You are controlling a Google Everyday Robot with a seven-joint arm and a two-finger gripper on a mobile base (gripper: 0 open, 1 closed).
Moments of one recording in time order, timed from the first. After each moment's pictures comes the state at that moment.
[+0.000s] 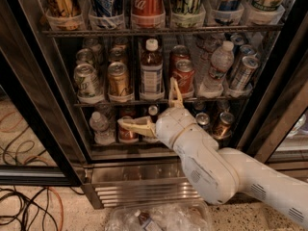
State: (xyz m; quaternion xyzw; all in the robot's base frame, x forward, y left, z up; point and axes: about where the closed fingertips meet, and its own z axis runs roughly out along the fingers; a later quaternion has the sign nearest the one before) arm 0.538 0.016 0.853 -0.31 0.61 0.13 0.72
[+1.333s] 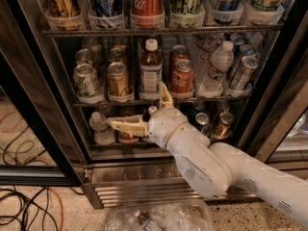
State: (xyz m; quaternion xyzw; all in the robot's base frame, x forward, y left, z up) arm 0.536 0.042 0.850 -0.27 0.62 0.24 0.69
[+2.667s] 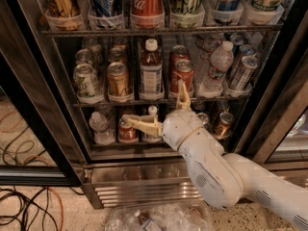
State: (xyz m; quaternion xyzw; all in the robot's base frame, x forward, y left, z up) arm 0.535 -0.004 0.859 -0.25 0.61 0.18 0.73
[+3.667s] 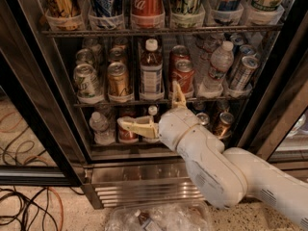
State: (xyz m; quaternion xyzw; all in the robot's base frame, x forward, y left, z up) arm 0.525 0.010 0.860 -0.28 0.64 0.18 0.70
